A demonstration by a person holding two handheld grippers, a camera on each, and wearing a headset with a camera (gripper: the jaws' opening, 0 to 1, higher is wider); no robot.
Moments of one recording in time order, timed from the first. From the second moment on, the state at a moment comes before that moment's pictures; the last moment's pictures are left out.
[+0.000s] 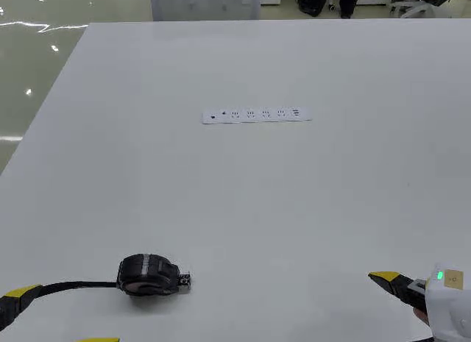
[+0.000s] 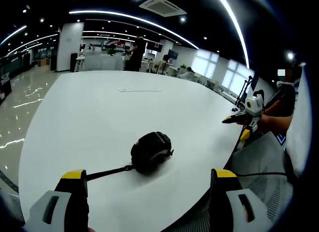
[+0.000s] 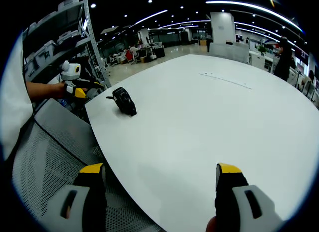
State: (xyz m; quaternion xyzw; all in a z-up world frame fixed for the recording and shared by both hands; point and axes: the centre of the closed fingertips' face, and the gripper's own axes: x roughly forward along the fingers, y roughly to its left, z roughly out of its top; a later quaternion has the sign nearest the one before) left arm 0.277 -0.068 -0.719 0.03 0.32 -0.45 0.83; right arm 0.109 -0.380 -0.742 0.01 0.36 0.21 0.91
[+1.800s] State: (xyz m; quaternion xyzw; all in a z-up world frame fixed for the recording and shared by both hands) left arm 0.300 -0.136 -0.765 0.20 0.30 -0.64 0.68; right arm 0.173 -0.317 -0.770 -0.02 0.35 0.33 0.88
